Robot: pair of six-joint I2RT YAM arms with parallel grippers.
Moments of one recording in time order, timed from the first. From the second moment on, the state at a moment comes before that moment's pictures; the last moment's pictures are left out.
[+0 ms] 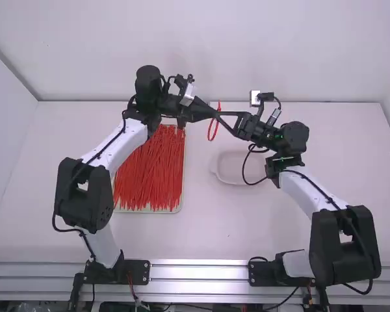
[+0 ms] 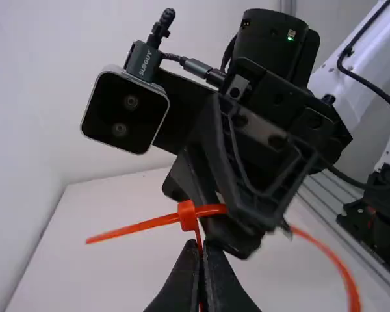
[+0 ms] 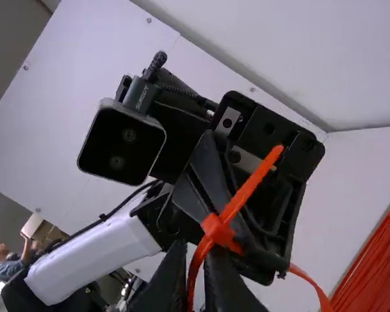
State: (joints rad) left arm -0.25 1.84 1.47 0.36 1.48 0.18; right arm 0.17 1.50 0.82 1.06 -1.03 1.32
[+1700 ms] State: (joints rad) left arm -0.30 1.86 1.47 0.53 1.55 -0.03; right arm 0.13 1.50 0.83 1.13 -0.98 1.37
